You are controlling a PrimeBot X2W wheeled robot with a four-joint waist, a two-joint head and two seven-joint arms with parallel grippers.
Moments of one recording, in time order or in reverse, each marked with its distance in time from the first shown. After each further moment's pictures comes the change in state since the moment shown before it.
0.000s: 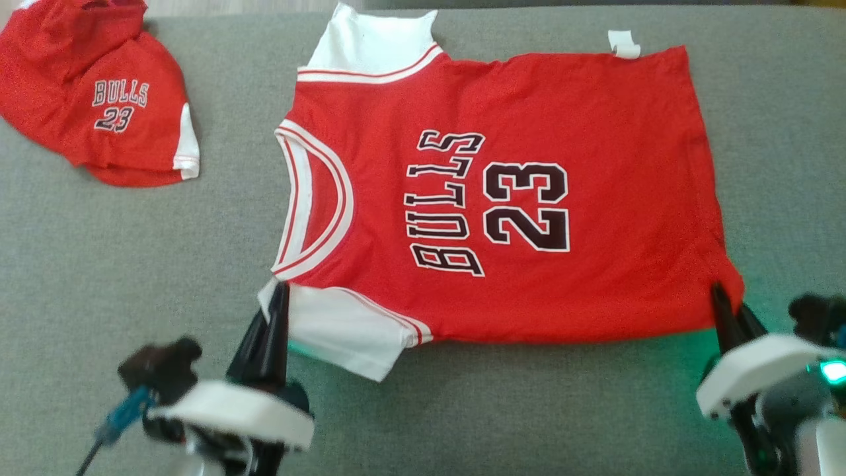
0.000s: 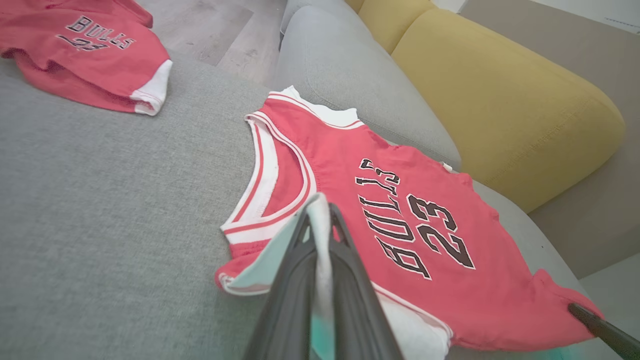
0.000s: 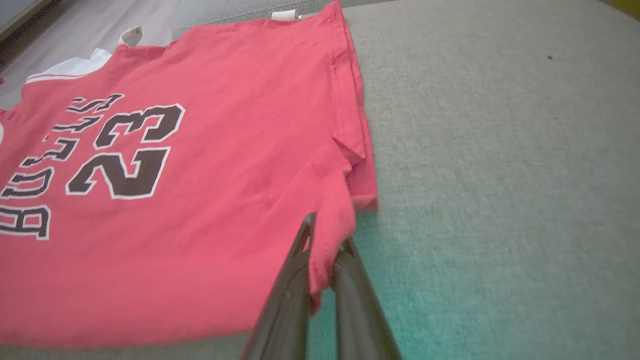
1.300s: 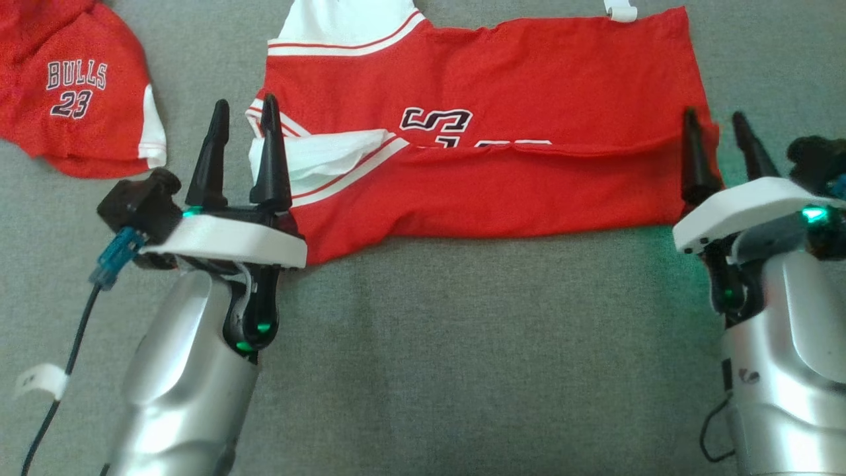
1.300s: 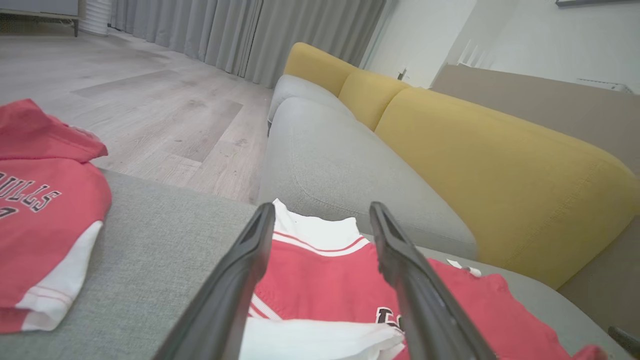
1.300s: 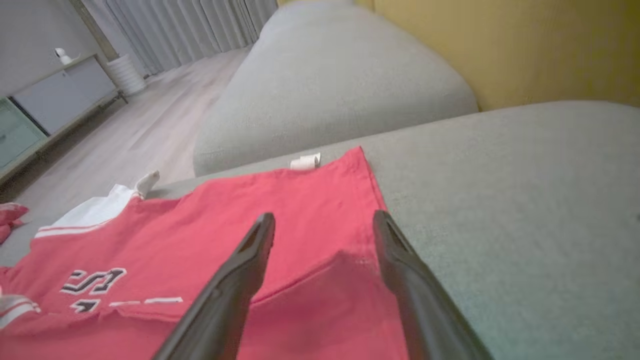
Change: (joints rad) left arm -0.568 -0.091 0.022 0.518 0.039 -0.114 -0.244; right arm -0.525 -0.003 0.033 0.423 0.021 0.000 -0.250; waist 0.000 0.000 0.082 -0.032
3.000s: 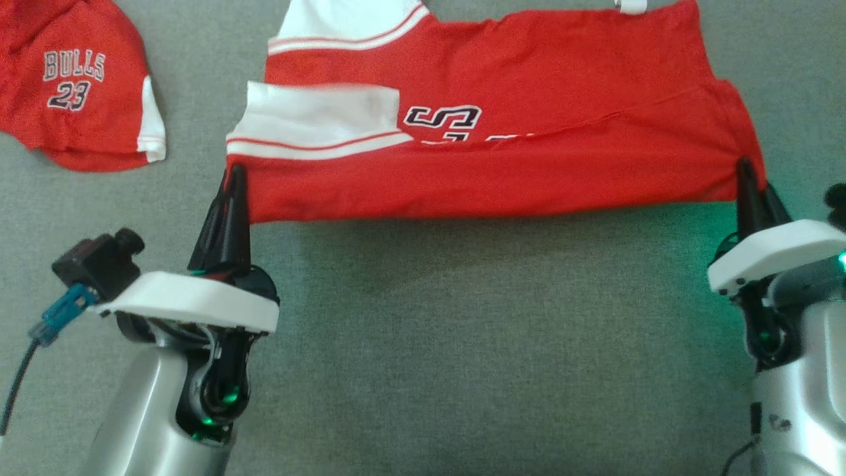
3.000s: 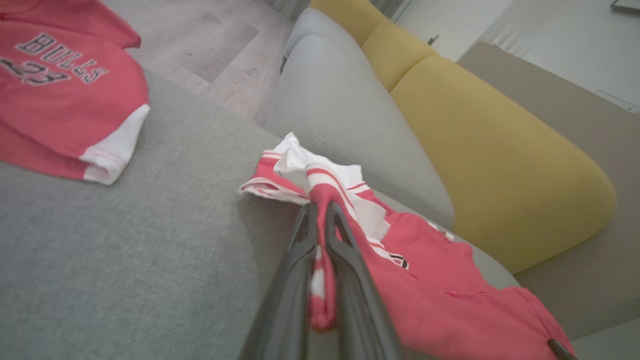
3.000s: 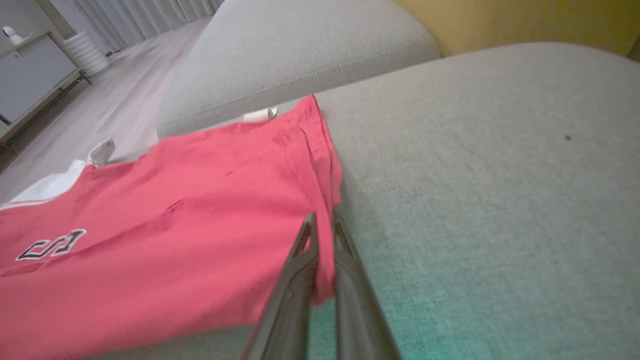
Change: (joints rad) left arm 0.275 0.065 0.053 -0.375 -0.205 0.075 0.252; right arm 0.147 0.001 -0.086 -0.134 0.023 0.000 0.101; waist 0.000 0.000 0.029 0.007
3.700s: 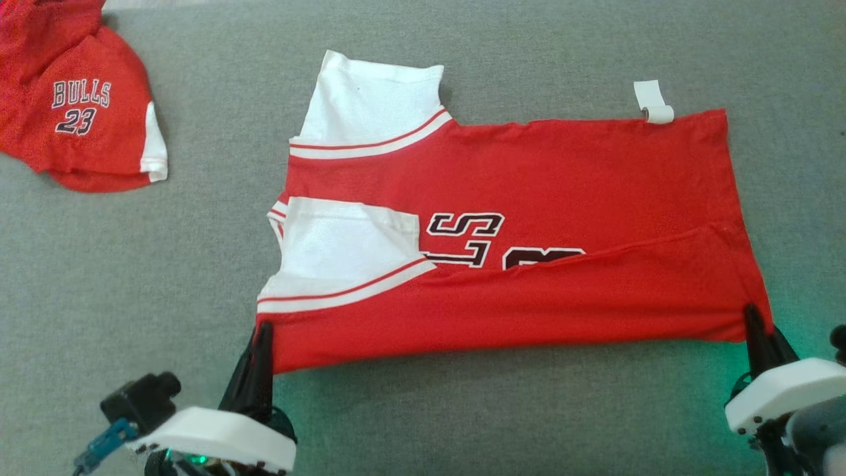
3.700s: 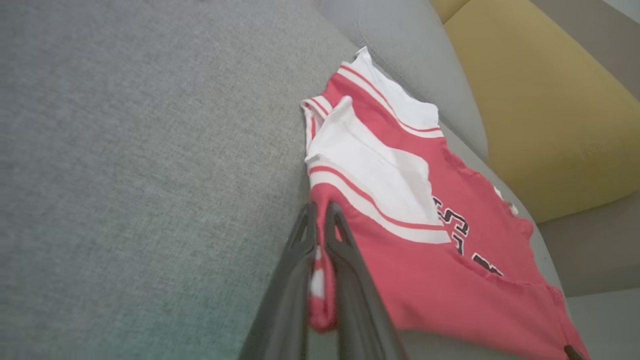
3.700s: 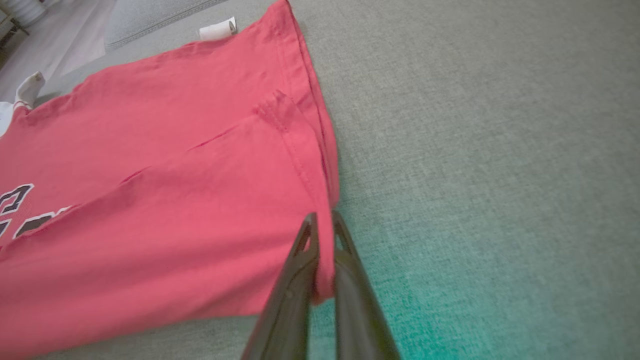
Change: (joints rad) left arm 0.353 0.014 -0.040 -0.109 -0.033 0.079 0.021; right arm 0.391 0.005 -0.037 -0.216 0.064 0.000 0.096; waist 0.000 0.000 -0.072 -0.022
